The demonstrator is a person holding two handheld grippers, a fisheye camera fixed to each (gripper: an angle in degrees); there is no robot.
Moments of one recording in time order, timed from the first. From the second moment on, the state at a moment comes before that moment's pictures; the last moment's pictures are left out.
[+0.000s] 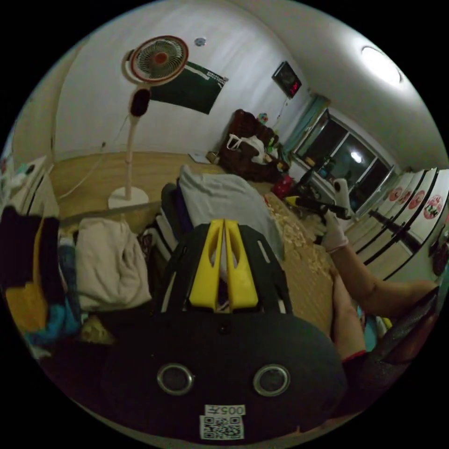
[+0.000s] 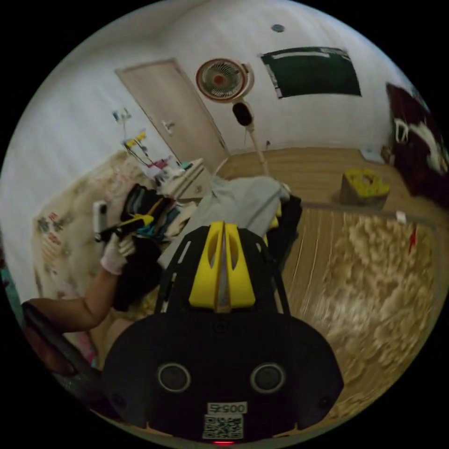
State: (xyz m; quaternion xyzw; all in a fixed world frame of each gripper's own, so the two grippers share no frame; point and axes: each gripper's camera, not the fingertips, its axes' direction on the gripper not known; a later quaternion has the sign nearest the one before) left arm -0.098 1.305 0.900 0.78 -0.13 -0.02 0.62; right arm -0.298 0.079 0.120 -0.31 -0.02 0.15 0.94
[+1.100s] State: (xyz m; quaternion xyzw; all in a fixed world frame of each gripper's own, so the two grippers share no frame) left arm -0.028 1.449 1.333 0.76 -0.11 -0.09 0.63; right arm -0.420 0.226 0.260 -0.31 -0.14 0.23 0.91
